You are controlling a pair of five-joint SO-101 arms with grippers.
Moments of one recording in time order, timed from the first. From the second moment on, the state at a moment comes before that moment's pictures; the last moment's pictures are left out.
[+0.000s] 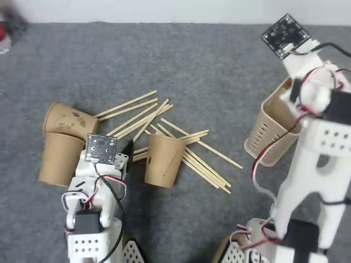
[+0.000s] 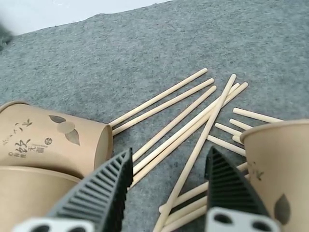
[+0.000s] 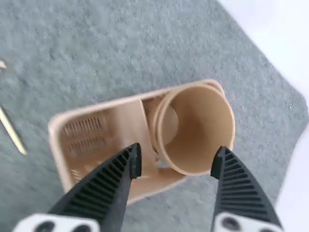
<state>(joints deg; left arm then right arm) -8.9 -103.2 96.8 51.7 -7.4 5.8 -17.1 -19.3 94.3 46.4</state>
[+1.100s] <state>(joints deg) -19.7 -103.2 96.8 49.4 -3.4 -41.1 19.3 -19.7 95.5 39.1</state>
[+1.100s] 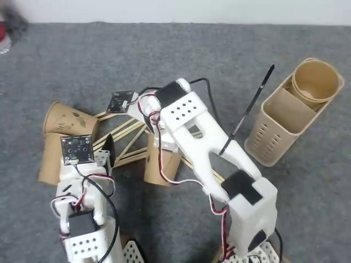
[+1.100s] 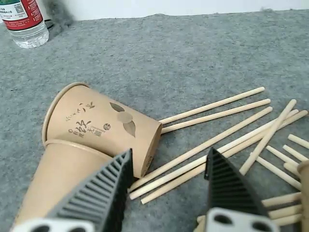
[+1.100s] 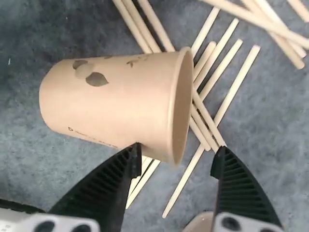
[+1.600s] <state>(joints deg) -19.7 -103.2 96.8 49.4 -3.2 -50.4 19.3 -20.0 100.7 42.9</state>
